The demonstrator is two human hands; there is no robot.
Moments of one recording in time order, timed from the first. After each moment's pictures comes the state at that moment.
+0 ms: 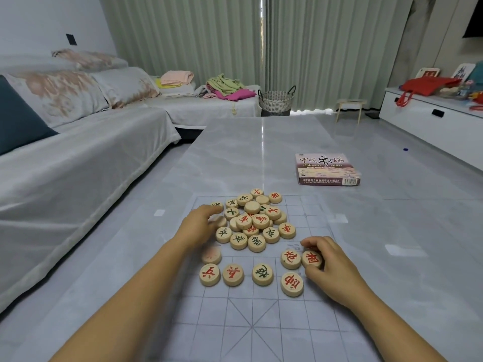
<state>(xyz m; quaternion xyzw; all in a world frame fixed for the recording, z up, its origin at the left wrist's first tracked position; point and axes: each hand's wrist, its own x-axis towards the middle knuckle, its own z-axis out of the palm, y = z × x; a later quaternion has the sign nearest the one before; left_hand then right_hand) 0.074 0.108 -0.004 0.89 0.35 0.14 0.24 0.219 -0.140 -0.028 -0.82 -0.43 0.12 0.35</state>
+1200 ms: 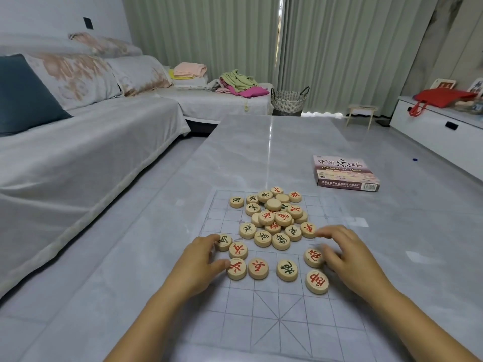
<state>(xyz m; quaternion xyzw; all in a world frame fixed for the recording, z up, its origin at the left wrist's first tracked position) -0.012 0.046 -0.001 0.84 0.41 0.11 0.33 0.206 -0.124 -0.008 -0.80 -0.49 0.02 0.34</state>
